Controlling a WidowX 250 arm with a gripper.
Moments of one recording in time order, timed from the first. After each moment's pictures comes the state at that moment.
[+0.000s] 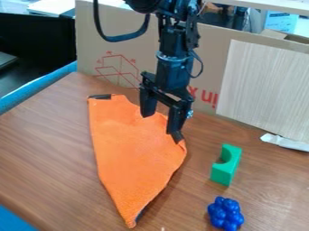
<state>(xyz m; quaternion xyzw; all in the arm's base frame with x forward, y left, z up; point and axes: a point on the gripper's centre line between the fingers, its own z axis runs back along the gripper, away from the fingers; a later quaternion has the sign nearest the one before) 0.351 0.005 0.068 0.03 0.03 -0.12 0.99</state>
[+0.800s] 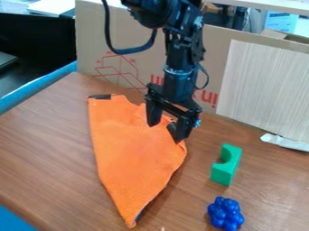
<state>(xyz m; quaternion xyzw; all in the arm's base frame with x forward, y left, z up) 0.363 -0.001 0.044 0.03 0.02 -0.07 1.00</state>
